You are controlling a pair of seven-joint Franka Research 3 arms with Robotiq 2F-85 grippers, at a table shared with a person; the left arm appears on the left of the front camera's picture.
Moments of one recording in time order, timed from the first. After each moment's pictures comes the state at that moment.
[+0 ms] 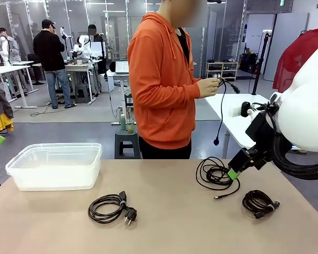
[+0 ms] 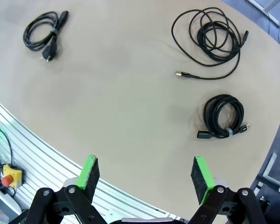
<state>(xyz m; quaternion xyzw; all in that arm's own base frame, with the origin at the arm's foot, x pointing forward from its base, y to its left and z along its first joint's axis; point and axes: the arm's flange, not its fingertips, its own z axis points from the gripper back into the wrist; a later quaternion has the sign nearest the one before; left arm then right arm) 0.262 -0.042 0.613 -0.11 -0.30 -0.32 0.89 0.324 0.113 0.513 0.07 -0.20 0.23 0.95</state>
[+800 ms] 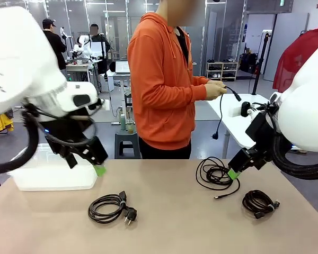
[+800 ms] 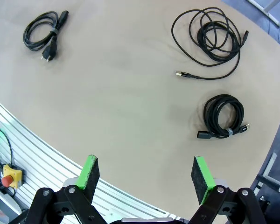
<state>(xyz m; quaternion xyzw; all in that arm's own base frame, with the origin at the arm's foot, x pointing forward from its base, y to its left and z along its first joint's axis) 0.329 -0.250 0.545 -0.06 -0.11 -0.24 0.96 0.324 0.113 0.514 0.07 -0.20 0.23 0.95</state>
